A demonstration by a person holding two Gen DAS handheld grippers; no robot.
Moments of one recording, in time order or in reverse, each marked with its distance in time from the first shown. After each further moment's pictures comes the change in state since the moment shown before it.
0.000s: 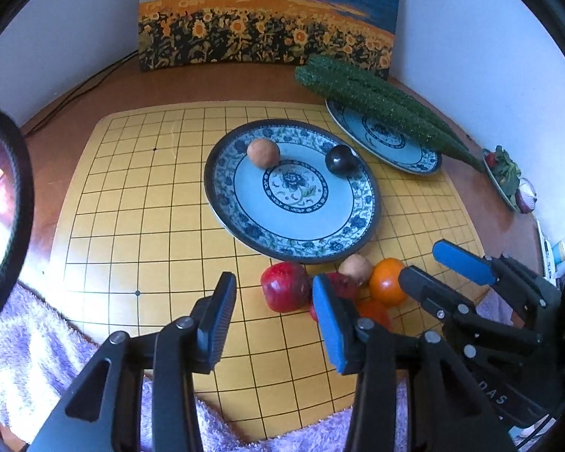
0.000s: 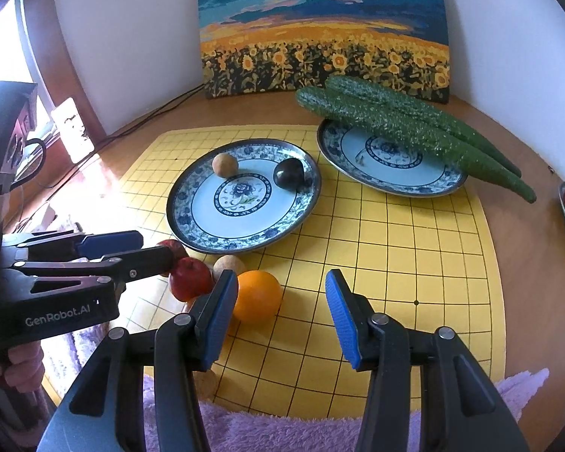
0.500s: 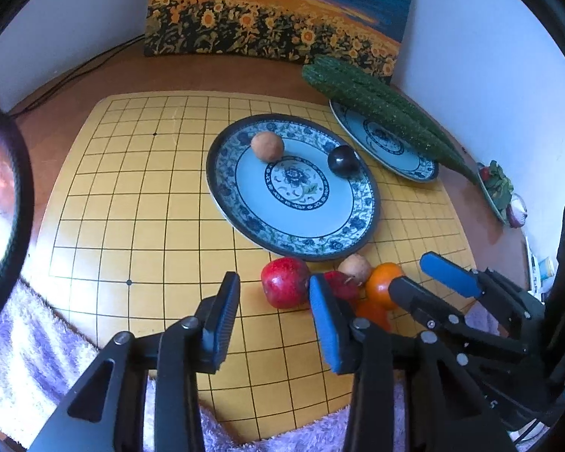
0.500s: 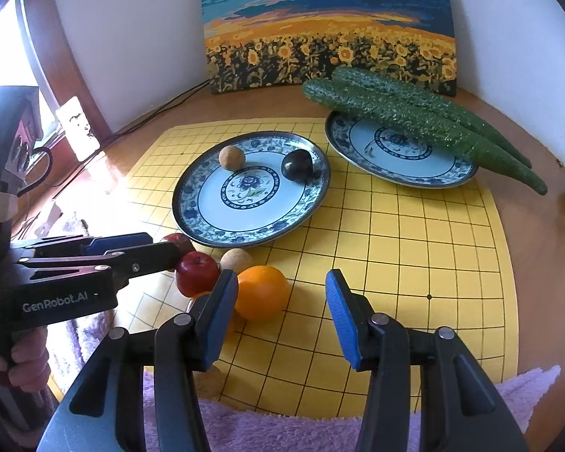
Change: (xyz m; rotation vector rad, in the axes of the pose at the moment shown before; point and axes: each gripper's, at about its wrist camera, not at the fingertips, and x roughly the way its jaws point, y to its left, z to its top) left arm 0.004 0.010 -0.002 -0.062 0.006 -0.063; right arm 0.005 0.000 -0.003 0.006 0.013 0.036
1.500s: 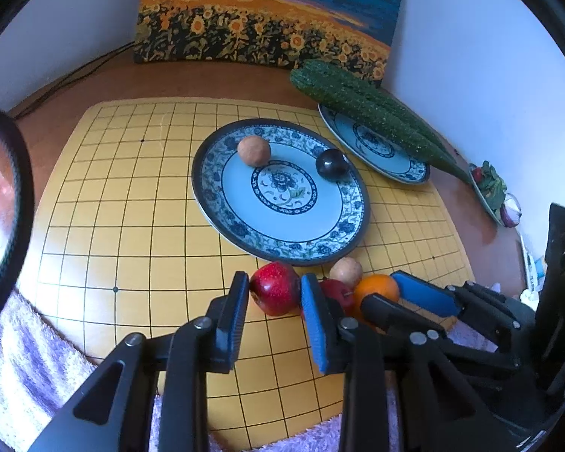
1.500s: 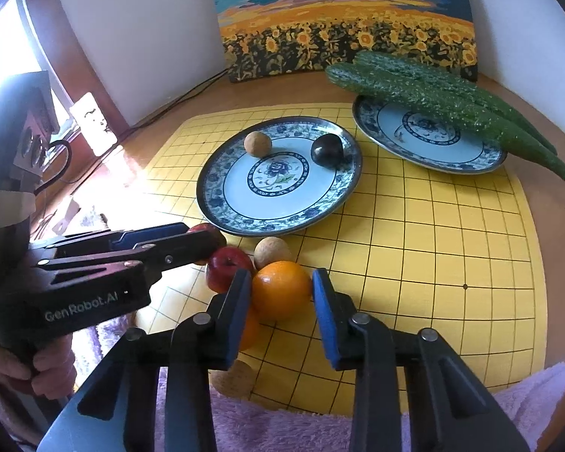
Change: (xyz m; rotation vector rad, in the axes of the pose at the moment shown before) left arm 0.001 -0.006 0.000 0.025 -0.033 -0.020; right arm 0.009 0.008 -0.001 0.010 0.040 0.081
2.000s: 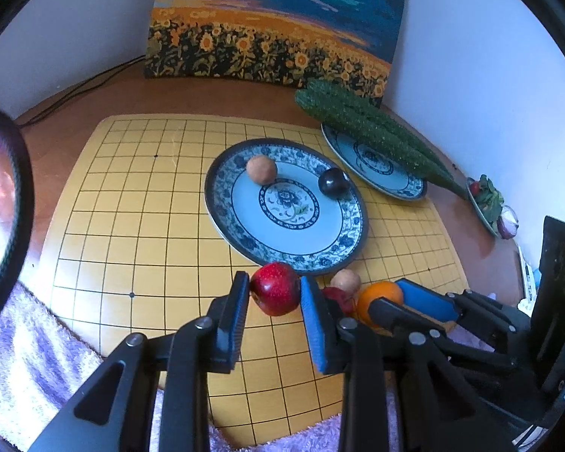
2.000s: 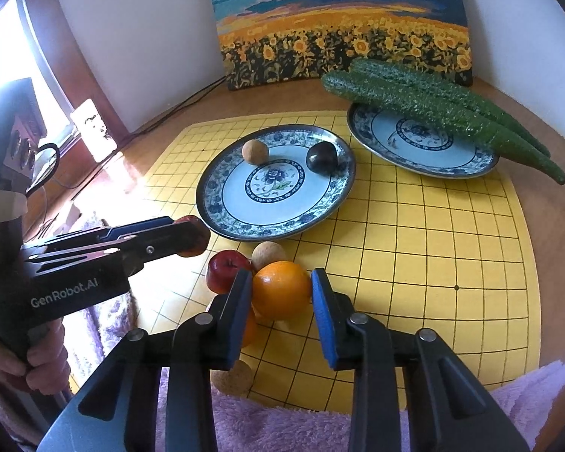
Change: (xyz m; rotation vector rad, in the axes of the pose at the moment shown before) left arm -0.016 0.005 0.001 -0.022 -0.056 0.001; right arm -0.008 -0.003 -0.001 0.009 -0.027 -0.003
